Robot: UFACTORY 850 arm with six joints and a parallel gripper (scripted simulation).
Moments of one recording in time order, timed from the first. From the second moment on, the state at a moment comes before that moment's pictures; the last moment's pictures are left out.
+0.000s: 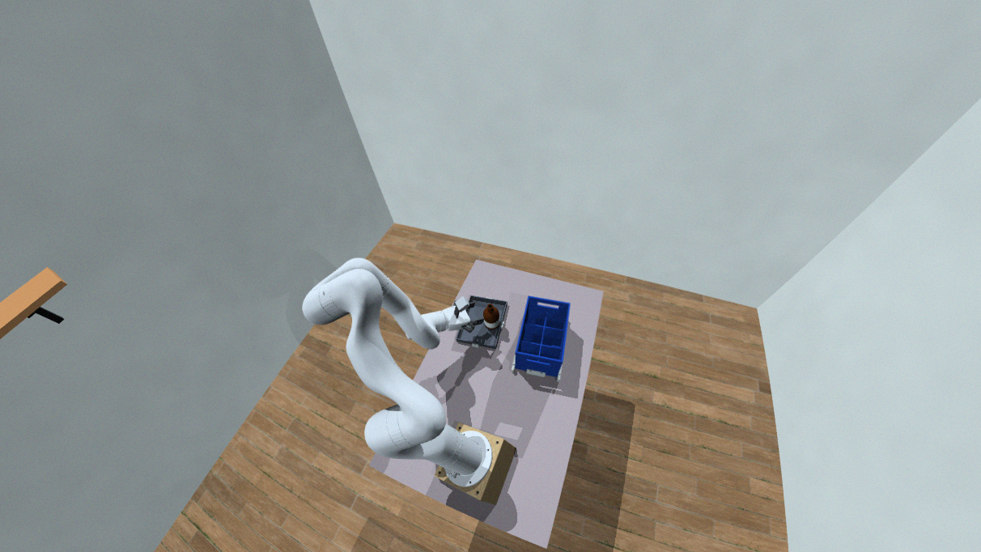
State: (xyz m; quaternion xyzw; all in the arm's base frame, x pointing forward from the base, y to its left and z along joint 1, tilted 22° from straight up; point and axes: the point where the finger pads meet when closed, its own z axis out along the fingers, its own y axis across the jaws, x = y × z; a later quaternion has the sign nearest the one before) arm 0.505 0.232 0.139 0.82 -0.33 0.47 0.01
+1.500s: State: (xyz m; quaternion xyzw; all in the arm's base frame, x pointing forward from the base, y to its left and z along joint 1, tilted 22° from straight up) arm 0.509 0.204 0.207 0.82 -0.33 0.47 0.01
